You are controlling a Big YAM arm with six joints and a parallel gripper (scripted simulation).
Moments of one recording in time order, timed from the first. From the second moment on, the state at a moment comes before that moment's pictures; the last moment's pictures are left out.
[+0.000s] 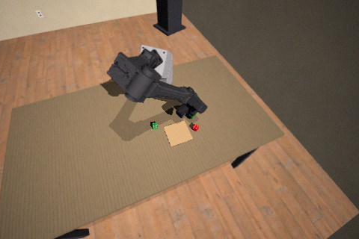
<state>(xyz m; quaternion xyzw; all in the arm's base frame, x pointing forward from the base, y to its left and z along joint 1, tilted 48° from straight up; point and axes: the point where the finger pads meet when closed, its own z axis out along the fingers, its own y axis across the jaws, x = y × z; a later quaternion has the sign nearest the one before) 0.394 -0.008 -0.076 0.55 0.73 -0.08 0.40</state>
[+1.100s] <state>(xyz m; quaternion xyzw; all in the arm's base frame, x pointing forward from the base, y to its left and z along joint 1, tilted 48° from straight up) 0.394 -0.008 -0.076 0.55 0.73 -0.08 0.40</state>
